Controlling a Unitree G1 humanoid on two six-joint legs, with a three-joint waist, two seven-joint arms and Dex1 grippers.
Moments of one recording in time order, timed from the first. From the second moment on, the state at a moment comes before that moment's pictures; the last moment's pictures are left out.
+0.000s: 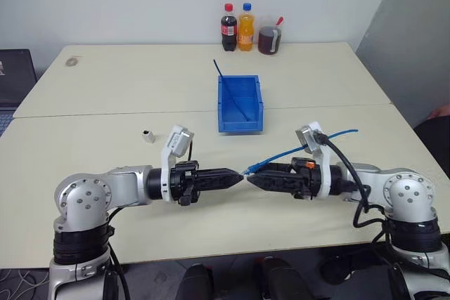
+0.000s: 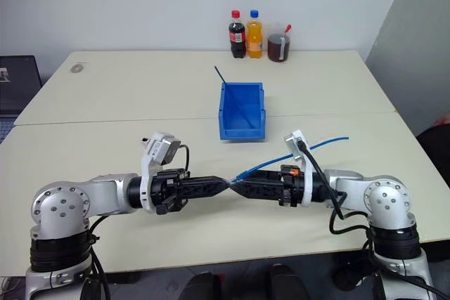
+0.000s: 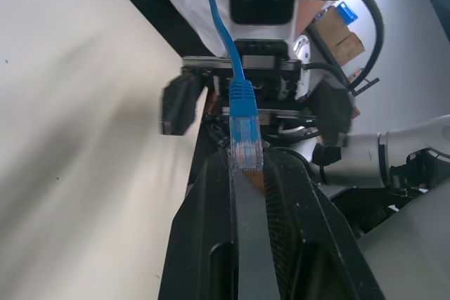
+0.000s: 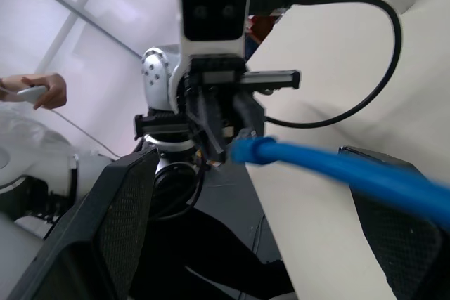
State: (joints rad) left arm -0.38 0.52 0.25 -0.31 -1.26 1.43 -0.73; right arm -0.46 -0.46 -0.05 -0.26 1.38 1.26 0.49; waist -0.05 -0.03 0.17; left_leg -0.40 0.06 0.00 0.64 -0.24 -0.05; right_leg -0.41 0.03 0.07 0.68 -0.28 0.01
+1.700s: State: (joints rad) left arm -0.05 0.72 0.11 -0.43 -0.56 0.80 -0.48; right arm -0.48 -0.47 -0.04 -0.17 1.11 1.14 0.60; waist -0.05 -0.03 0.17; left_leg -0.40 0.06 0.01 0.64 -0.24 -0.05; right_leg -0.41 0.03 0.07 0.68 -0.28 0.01
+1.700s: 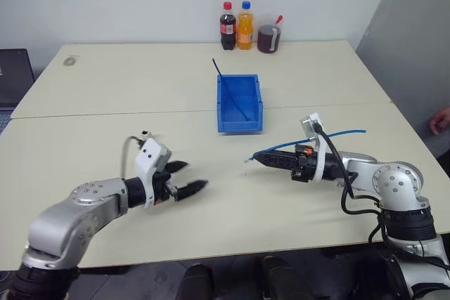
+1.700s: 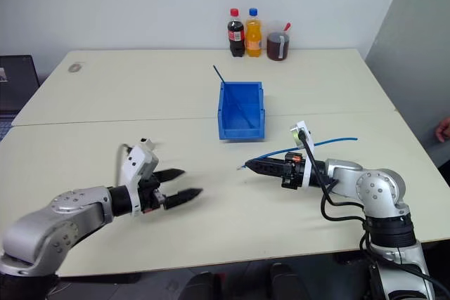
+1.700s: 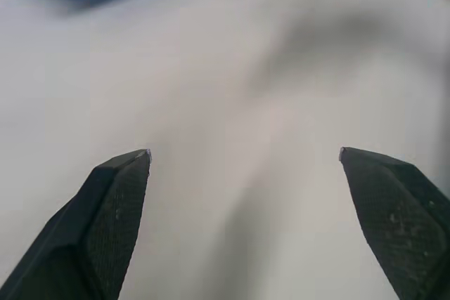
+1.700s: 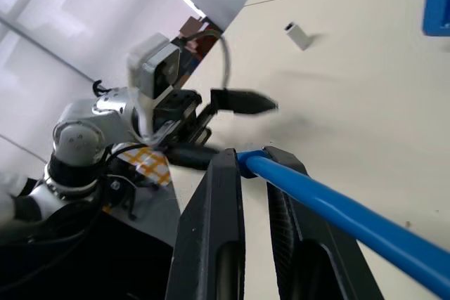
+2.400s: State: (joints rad) left arm -0.34 0.58 0.16 0.22 -0.22 0.36 -0.37; right arm -0.51 -0.41 -0.01 -0.11 0.96 1.08 0.65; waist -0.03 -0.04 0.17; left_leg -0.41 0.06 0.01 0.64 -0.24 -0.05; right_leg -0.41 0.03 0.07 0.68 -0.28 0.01
